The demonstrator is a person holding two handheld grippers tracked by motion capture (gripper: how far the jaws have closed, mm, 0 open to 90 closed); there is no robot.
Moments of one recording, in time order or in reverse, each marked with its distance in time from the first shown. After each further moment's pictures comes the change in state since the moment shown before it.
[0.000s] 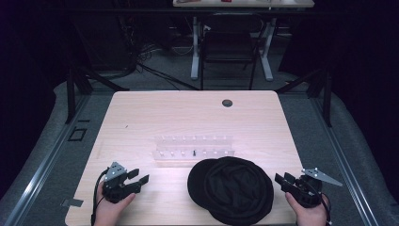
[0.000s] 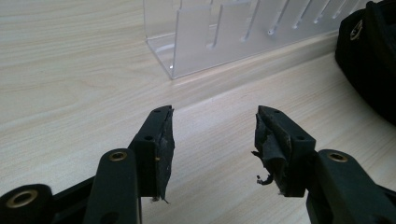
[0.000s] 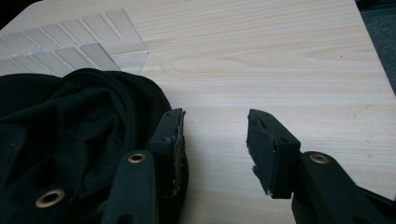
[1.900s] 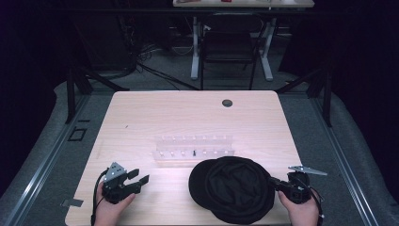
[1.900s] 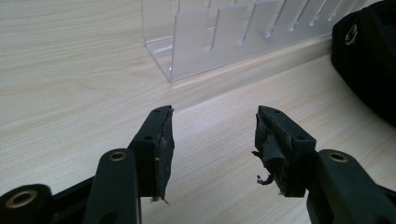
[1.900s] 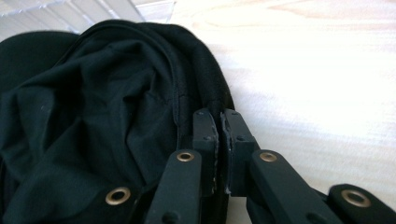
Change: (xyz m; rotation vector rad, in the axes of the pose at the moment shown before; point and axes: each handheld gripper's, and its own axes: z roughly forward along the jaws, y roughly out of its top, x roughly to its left) left arm -0.002 0.000 -0.002 -0.006 -0.002 0.005; right arm 0.015 0.005 0.020 0.187 0.085 0.015
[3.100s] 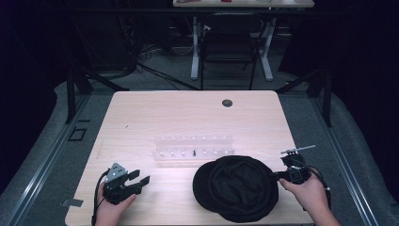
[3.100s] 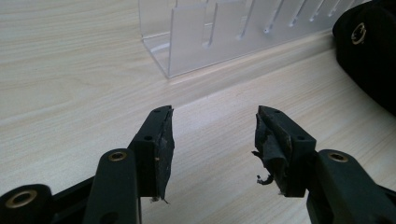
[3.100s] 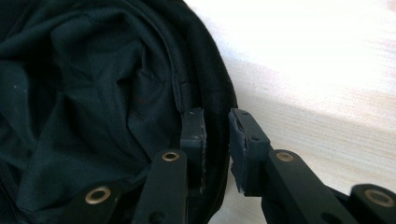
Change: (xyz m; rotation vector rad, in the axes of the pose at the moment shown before) left arm -0.002 -0.002 0.001 0.012 0.002 0.001; right arm 0.002 0.056 0.007 0.332 -0.058 -0.115
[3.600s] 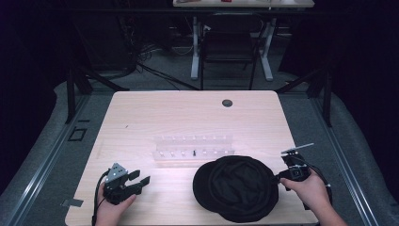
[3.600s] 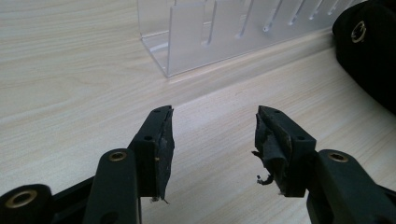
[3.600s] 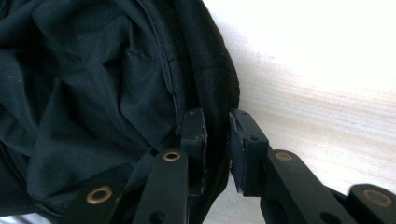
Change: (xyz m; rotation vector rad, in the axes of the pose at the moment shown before) left arm -0.001 0.000 0.001 0.004 -0.001 0.000; right arm -0.012 0.004 0.008 0.143 0.055 0.094
